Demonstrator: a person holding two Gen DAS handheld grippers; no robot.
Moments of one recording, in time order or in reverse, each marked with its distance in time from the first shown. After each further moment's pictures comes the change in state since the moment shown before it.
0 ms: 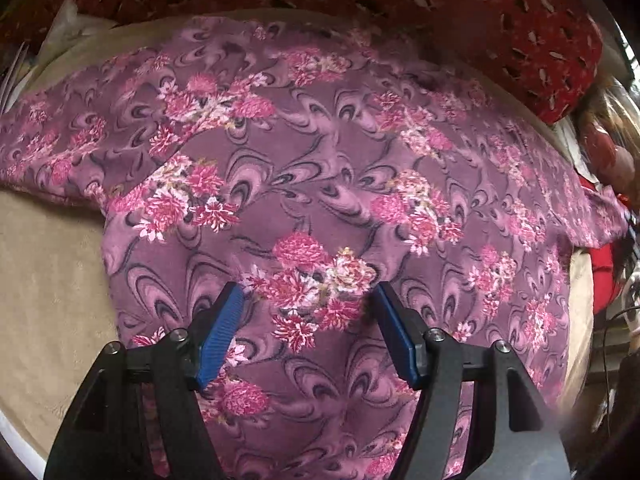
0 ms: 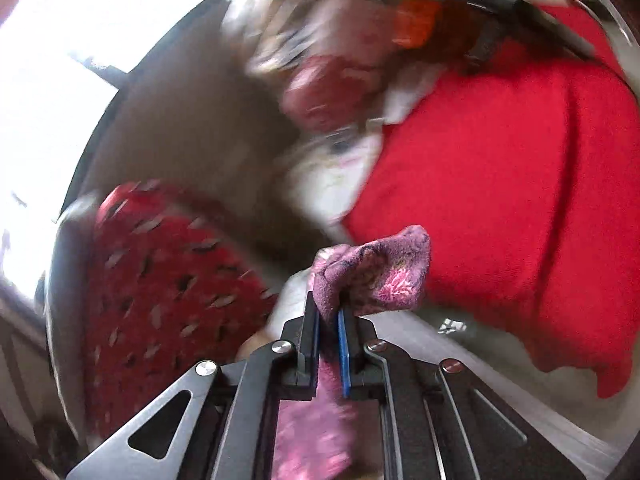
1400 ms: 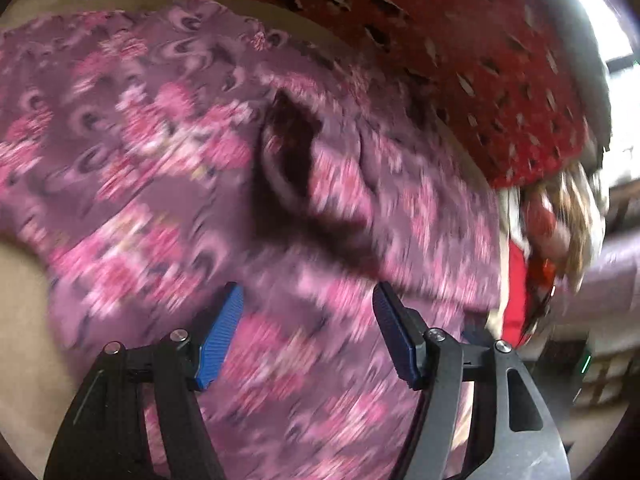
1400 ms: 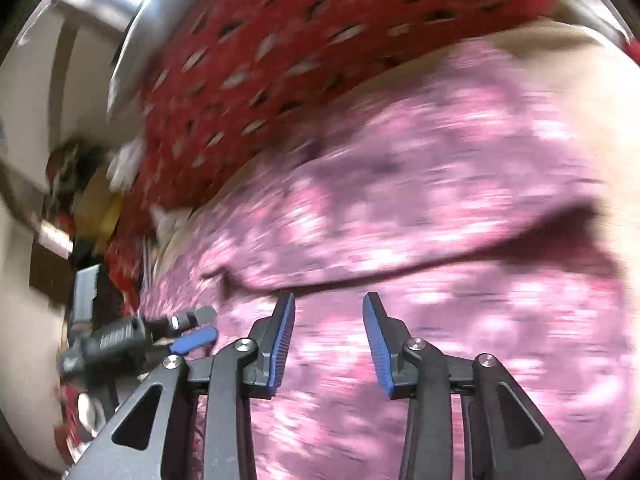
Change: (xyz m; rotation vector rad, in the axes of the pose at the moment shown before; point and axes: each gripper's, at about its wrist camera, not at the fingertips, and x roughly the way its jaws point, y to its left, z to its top) left arm -0.007 0.049 0.057 -0.245 0.078 -0.317; right arm 0.044 0.186 -0.318 -0.474 0.619 0.234
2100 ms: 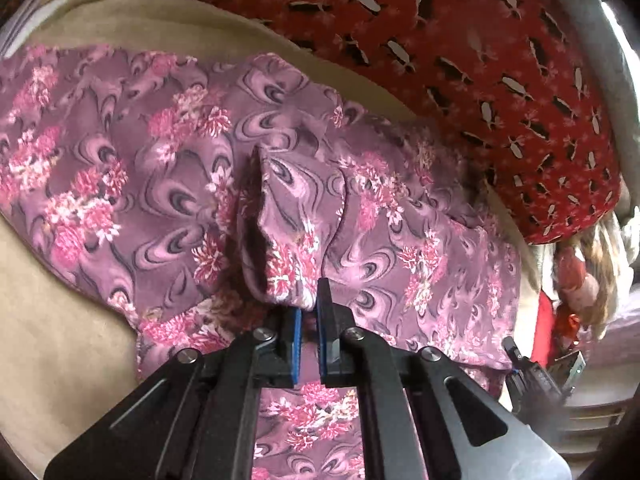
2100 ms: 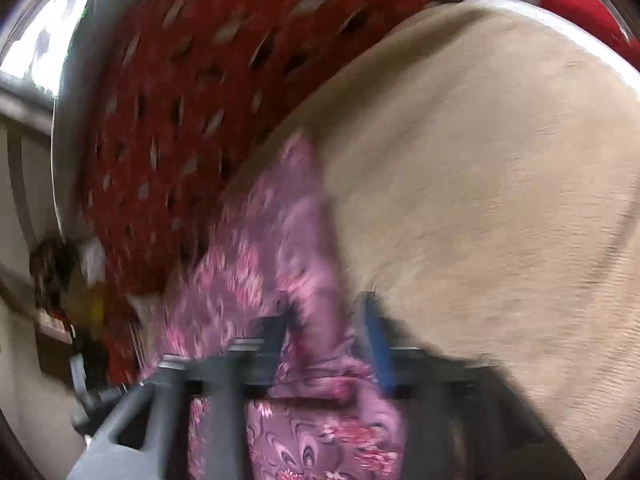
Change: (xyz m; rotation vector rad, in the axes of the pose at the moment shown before) left arm -0.026 0.024 0.026 -0.072 -0.108 0.144; right arm 0.005 -0.096 0.067 0.167 -0.057 -0.047
